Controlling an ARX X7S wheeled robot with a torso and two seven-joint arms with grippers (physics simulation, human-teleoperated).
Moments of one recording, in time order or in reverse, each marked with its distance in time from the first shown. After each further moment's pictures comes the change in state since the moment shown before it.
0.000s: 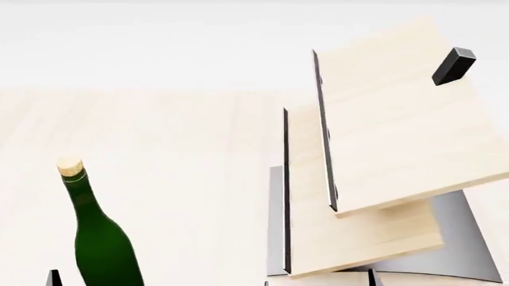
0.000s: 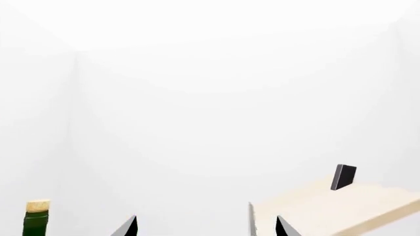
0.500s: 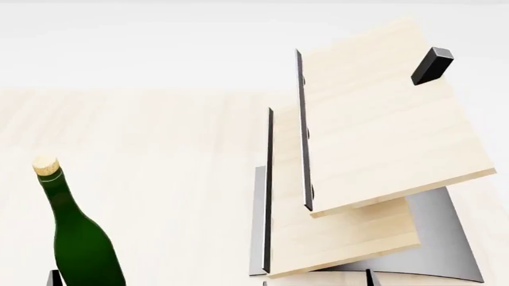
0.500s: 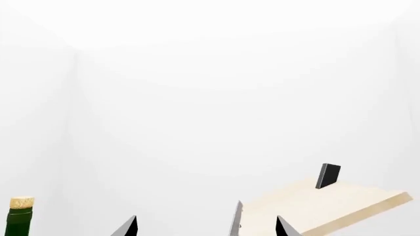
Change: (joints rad) left arm -0.003 -0.006 0.007 -0.002 0.000 0.001 -0.009; right arm 0.005 0.006 -0.009 0.006 -0.004 0.001 0.008
